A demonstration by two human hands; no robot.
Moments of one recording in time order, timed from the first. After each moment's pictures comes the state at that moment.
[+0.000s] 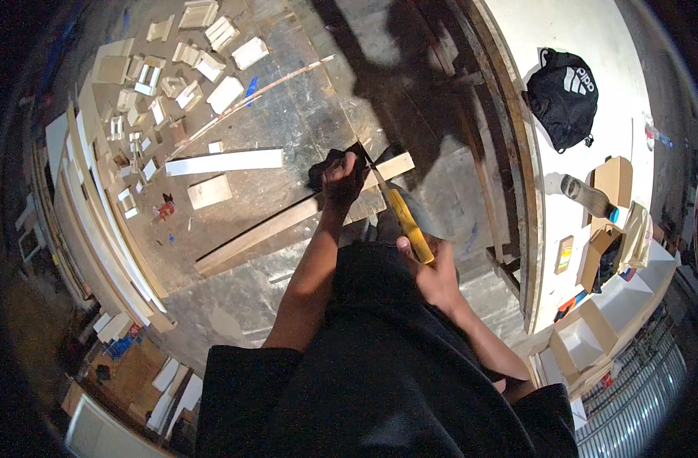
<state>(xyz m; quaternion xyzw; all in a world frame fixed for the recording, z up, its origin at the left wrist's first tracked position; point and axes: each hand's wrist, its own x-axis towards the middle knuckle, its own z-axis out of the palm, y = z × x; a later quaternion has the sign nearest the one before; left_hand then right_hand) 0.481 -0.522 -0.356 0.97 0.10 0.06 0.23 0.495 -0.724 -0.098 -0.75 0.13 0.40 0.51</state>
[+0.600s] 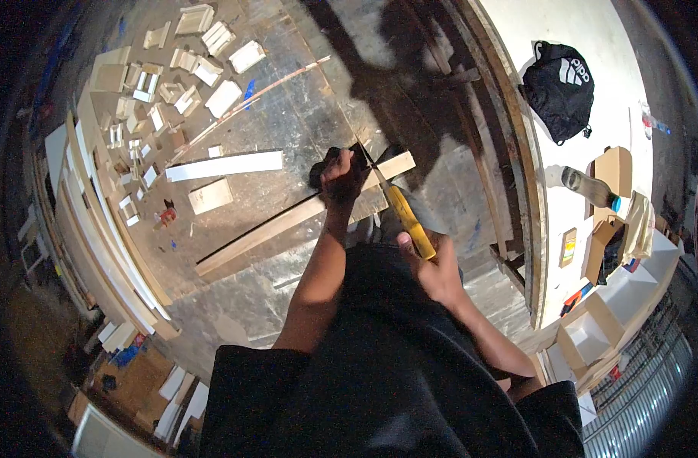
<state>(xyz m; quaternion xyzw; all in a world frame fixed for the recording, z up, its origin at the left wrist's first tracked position) 0.485 -0.529 -0.356 0.96 0.17 0.09 0.20 0.490 -0.721 -0.093 -0.77 0.15 0.43 0.45</state>
